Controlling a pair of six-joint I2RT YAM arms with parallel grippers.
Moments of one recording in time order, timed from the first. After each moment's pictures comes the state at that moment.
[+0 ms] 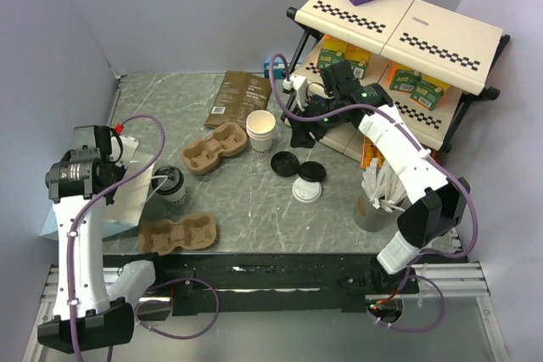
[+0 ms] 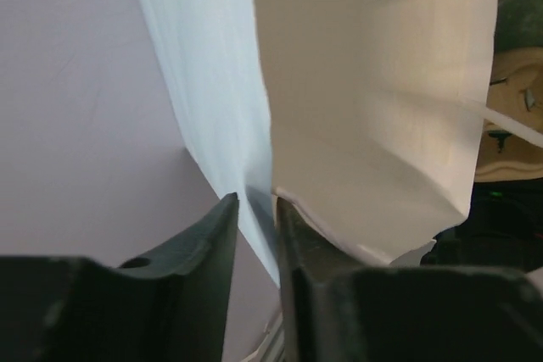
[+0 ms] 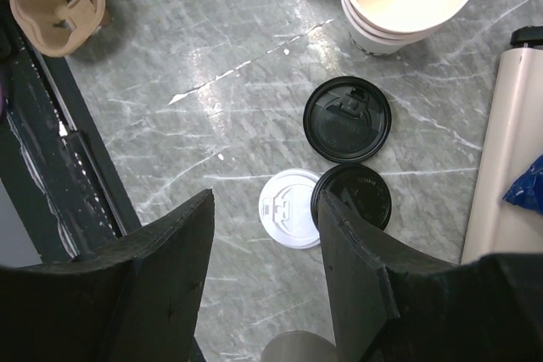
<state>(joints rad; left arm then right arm) 0.15 0.95 1.27 -1.36 -0.32 0.52 0.45 1.61 1.71 -1.02 -0.55 -0.43</state>
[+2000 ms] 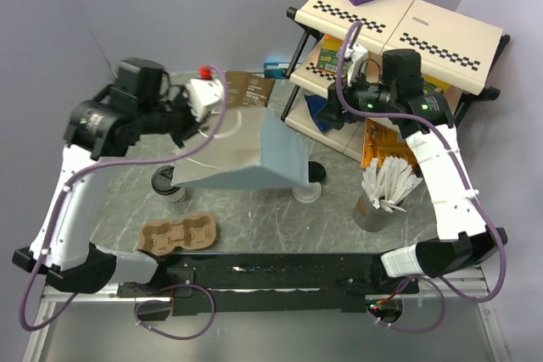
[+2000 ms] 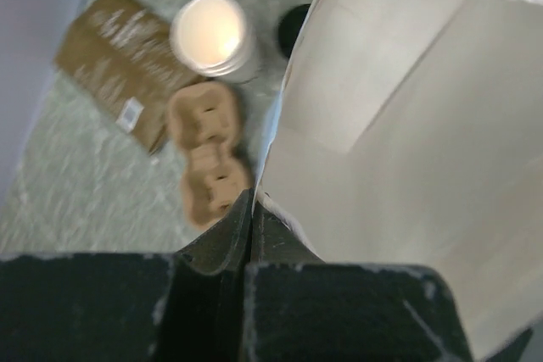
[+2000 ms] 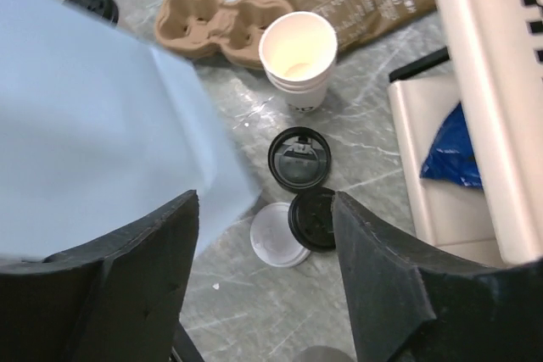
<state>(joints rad) -0.44 1.32 1.94 -1.26 0.35 0.56 0.25 1.38 1.72 -0.91 -0.61 -0.22</state>
